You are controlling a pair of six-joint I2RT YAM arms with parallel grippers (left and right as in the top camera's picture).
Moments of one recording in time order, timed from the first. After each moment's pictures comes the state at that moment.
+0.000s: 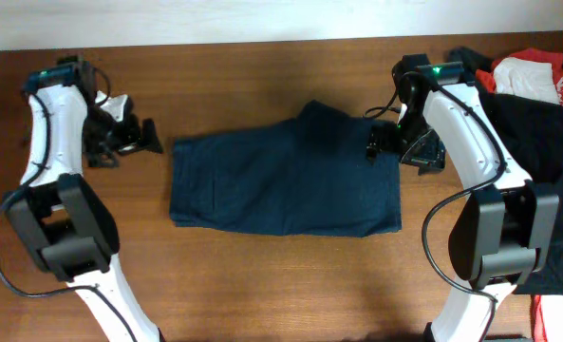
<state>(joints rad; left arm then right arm) 0.23 2.20 1.96 -1.39 0.24 0.07 0.09 1.99 1.73 -1.37 -0.03 0.37</state>
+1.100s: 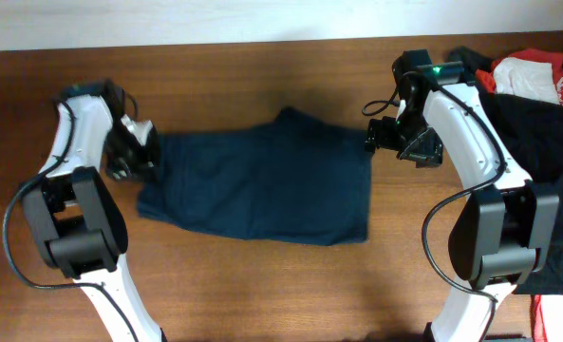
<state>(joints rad) 0.17 2.20 1.83 -1.41 0.16 0.08 0.09 1.99 1.73 -1.31 -0.03 0.36</state>
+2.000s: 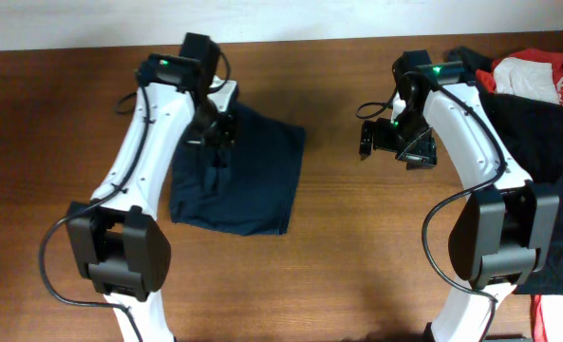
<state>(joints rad) -0.26 2.04 1.95 -1.32 0.18 -0.05 0.09 1.99 1.73 -1.32 -0.14 0.30</state>
